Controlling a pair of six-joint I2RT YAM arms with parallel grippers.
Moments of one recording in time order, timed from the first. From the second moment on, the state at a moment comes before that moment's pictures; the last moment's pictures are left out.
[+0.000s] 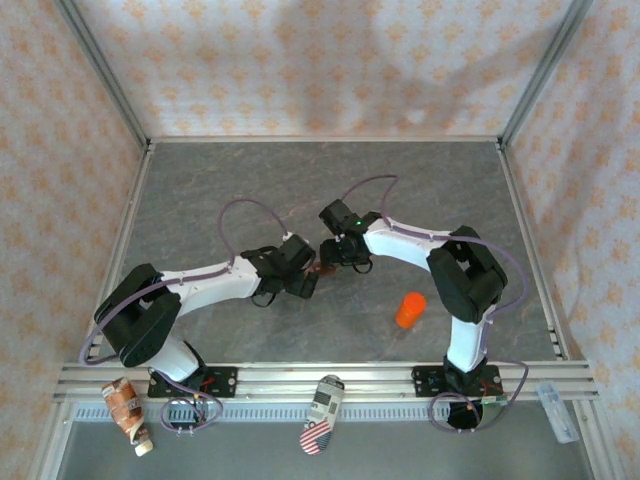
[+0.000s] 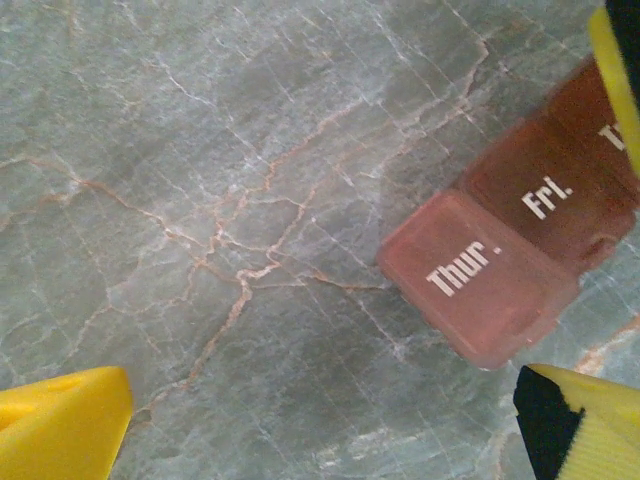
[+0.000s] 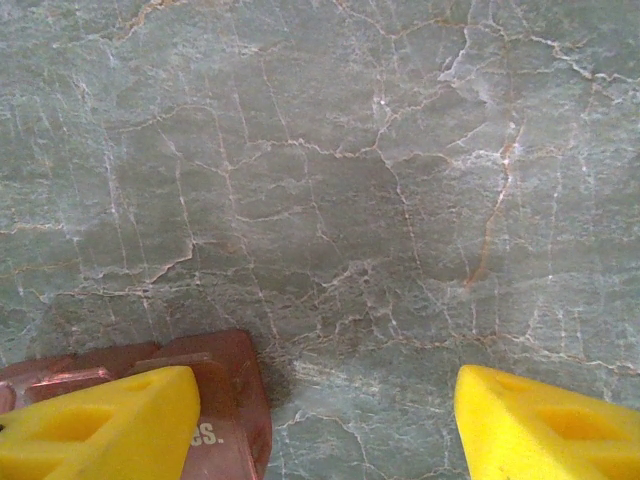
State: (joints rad) left arm -0.75 1.53 0.84 -0.46 -0.27 -0.41; right arm 0.72 1.86 1.23 -0.61 0.02 0.55
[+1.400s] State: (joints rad) left arm -0.69 1.59 0.94 -0.45 -0.44 -0.37; right arm 0.72 1.85 1.20 -0.57 0.02 0.55
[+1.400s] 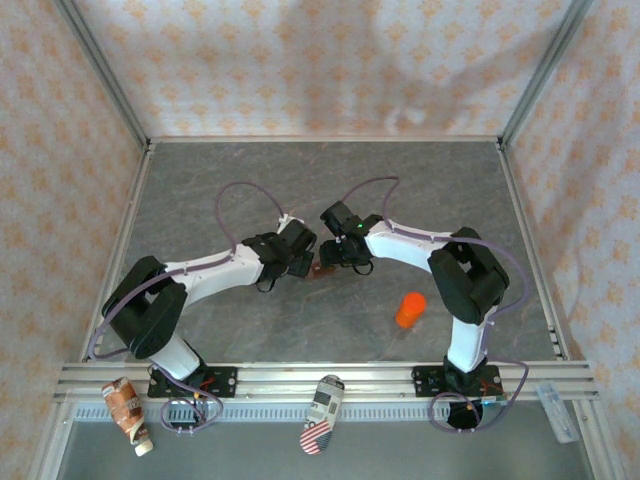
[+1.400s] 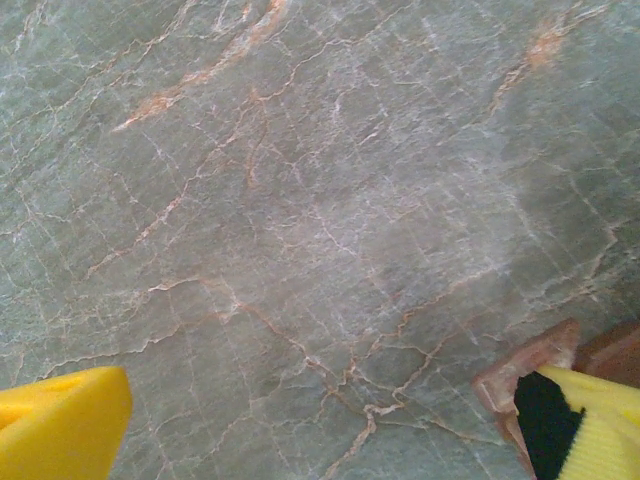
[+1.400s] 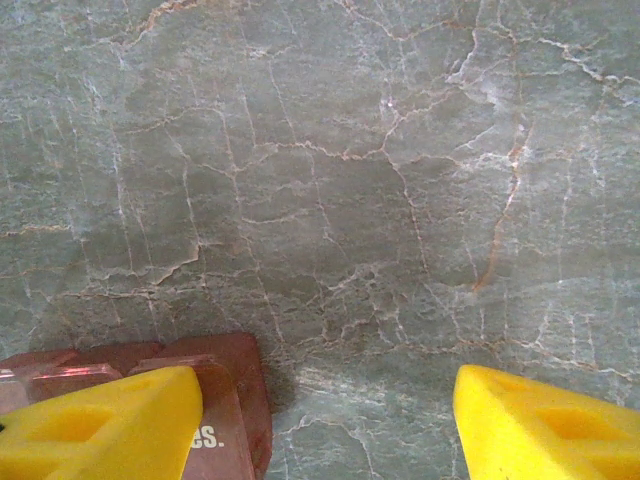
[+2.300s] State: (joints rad) left arm -0.65 1.66 1.04 -0.41 -0.38 -0.33; right arm 0.72 1.84 1.24 -0.64 0.04 0.55
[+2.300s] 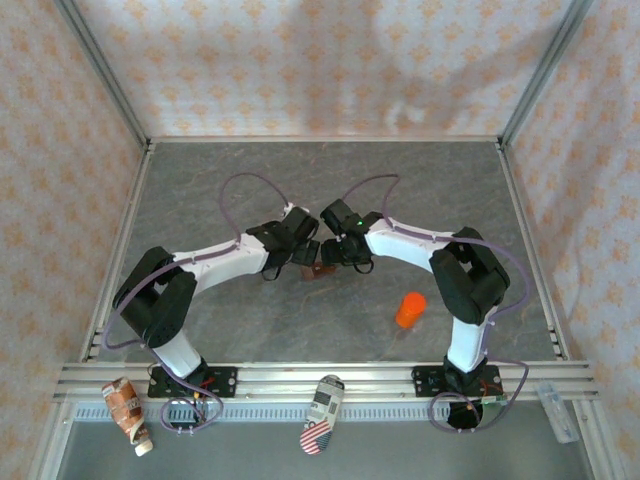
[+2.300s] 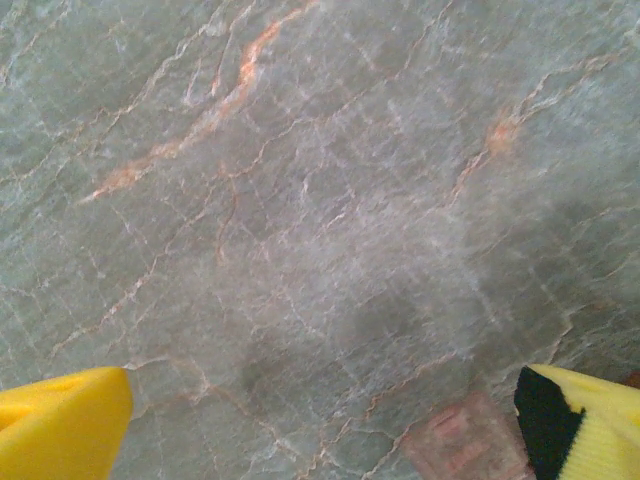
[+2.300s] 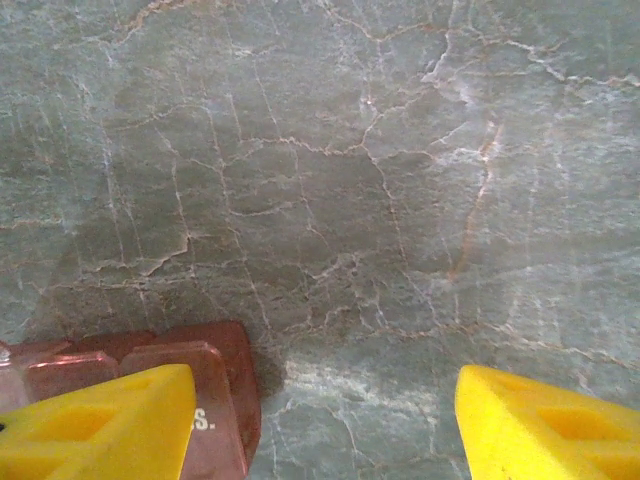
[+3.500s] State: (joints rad) left arm -0.70 1.40 0.72 -0.21 -0.06 -0.74; right arm 0.72 0.98 0.99 -1.16 0.34 0.76
